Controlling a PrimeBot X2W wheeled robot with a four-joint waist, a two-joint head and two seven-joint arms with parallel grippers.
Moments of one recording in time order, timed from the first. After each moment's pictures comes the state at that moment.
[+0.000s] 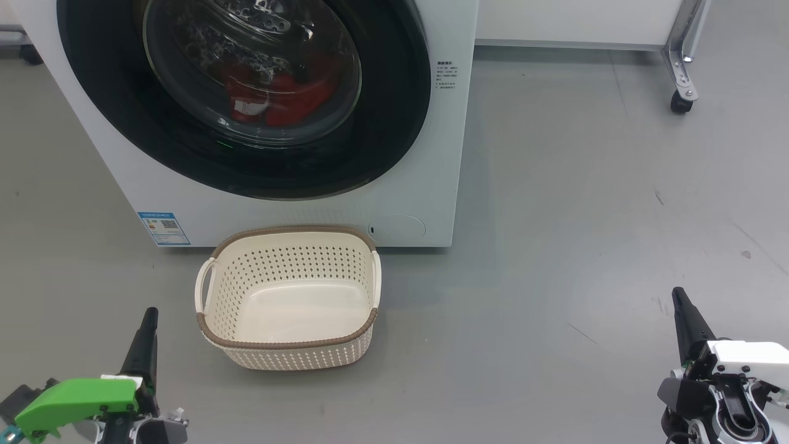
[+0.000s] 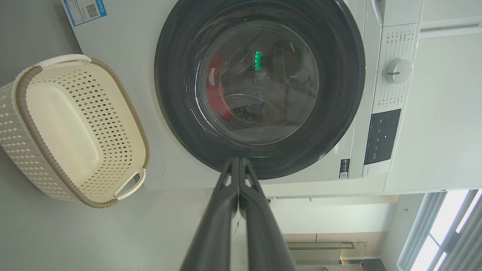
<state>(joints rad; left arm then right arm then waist) -0.08 0.02 0.09 0.27 -1.60 -0.12 0.11 -0.06 -0.04 -0.13 0.27 1.62 0.12 0.11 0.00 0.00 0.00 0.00</state>
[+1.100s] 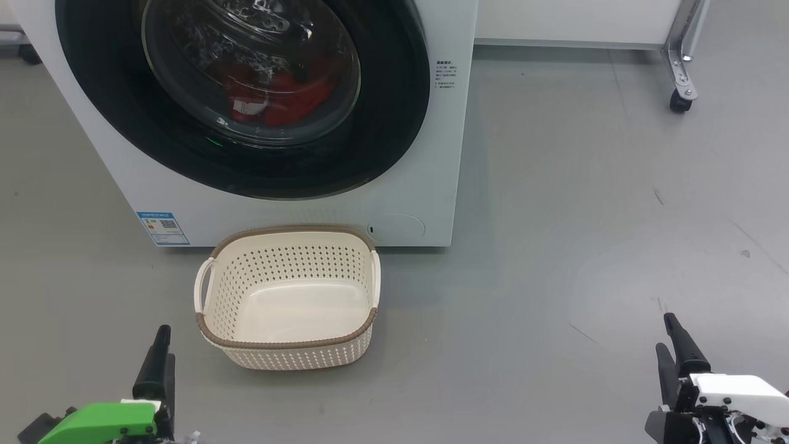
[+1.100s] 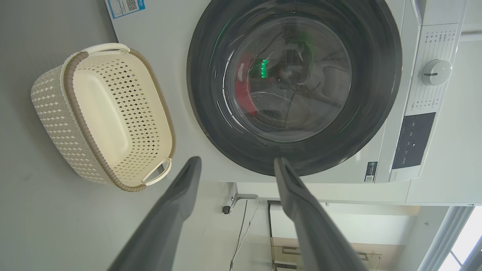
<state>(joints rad) -0.04 0.00 0.07 0.33 -1.58 -0.12 0.08 0.00 -0.01 -0.12 0.32 1.59 0.12 0.07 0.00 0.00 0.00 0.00</state>
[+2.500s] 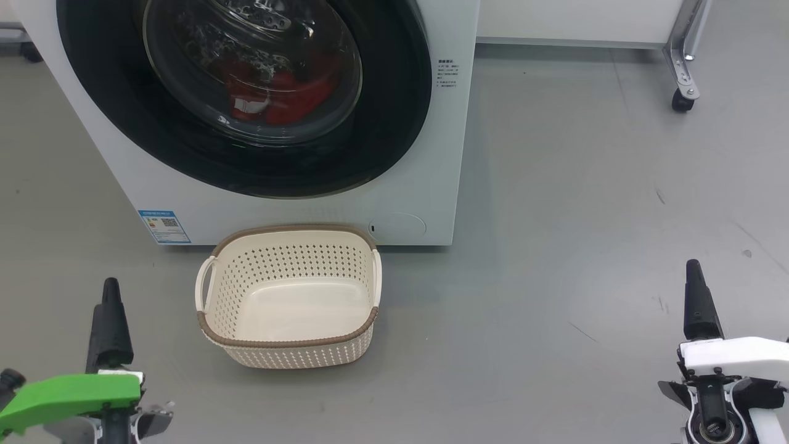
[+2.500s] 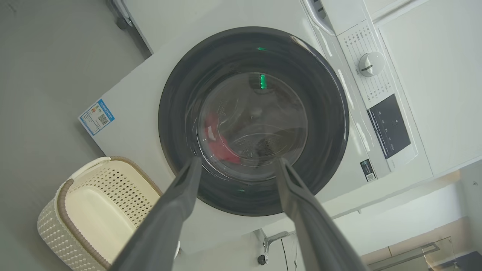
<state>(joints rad) -0.05 0.00 0.12 0.17 -1.25 -0.12 -0.07 -0.01 -0.02 -0.10 0.15 1.17 0.12 -0.07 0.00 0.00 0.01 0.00</state>
